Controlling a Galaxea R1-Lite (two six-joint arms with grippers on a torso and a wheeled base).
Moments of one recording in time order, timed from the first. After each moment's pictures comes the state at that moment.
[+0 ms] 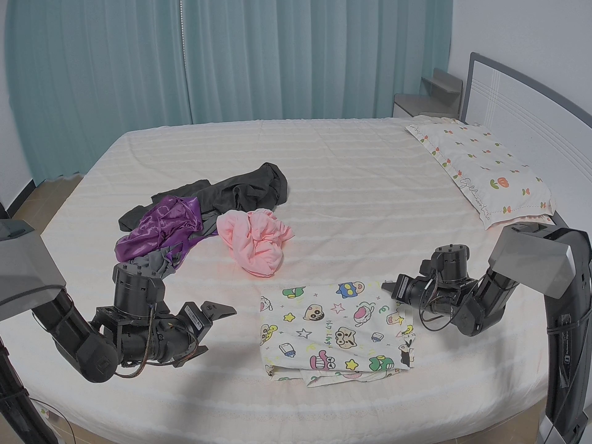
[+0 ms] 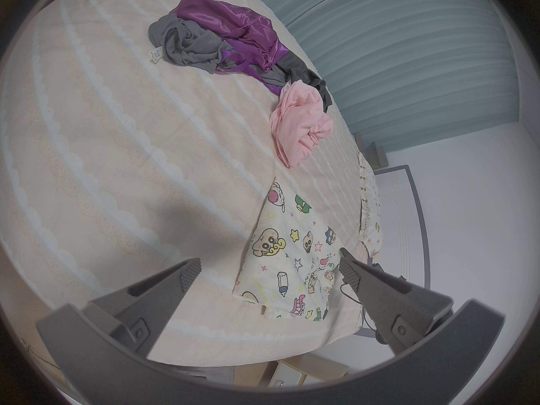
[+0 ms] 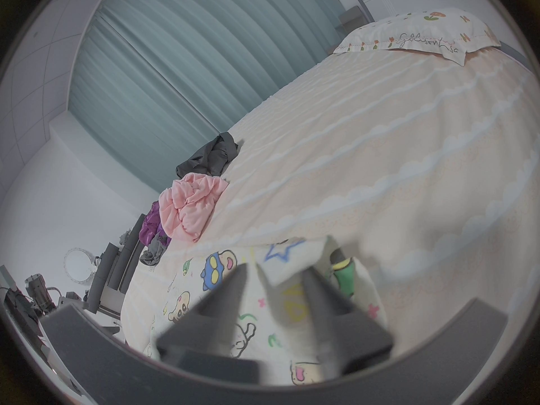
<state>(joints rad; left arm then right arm) -0.34 1.94 -0.43 -0.83 -0.22 -1.09 0.25 2.44 -0.93 -1.02 0.21 0.57</state>
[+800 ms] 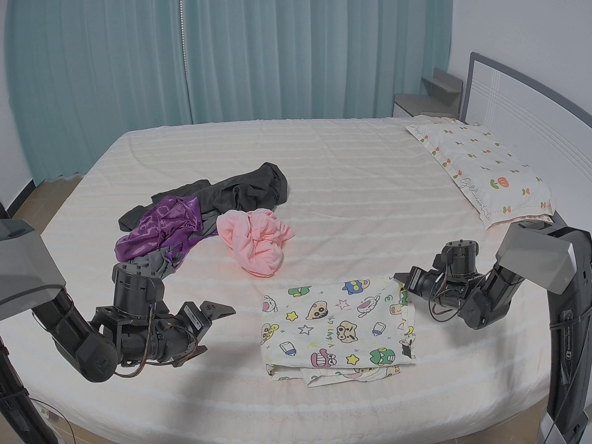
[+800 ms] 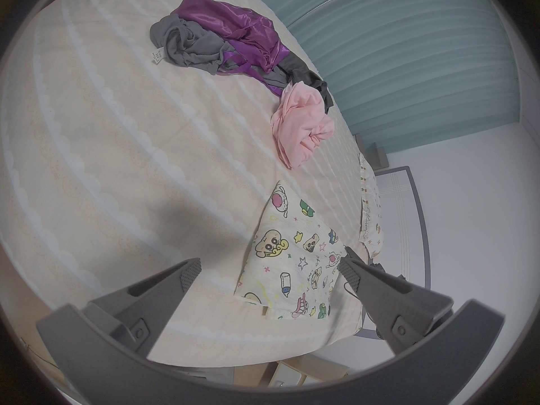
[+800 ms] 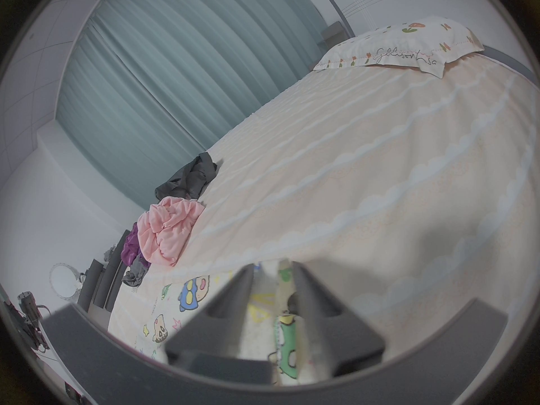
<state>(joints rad) -0.34 1.94 -0.43 -0.83 -0.22 -1.09 0.20 2.44 -0.94 -1.01 0.14 0.57</state>
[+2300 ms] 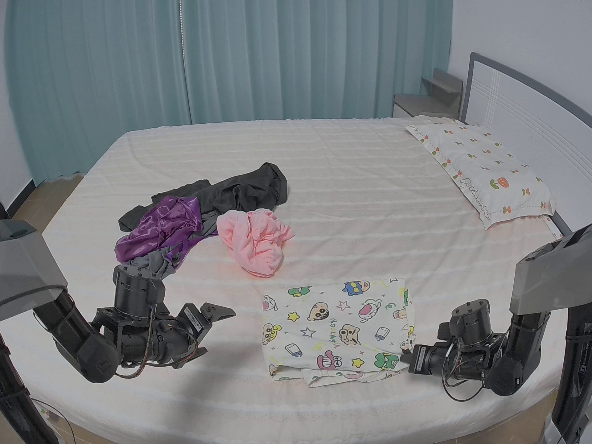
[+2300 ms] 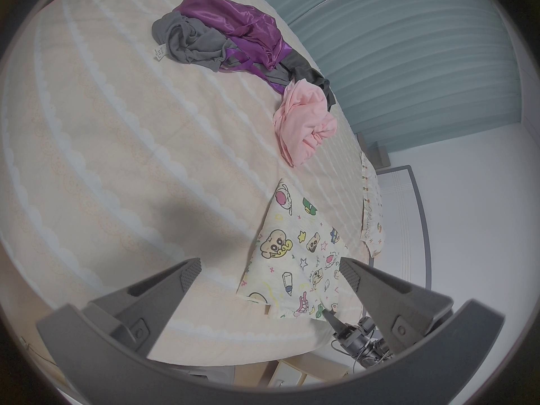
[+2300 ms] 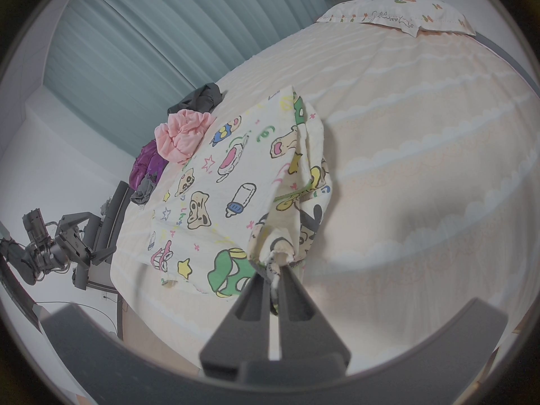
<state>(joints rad) -0.34 1.95 -0.43 -0.83 -0.22 -1.09 0.40 2.25 -0.27 -1.23 0.11 0.58</state>
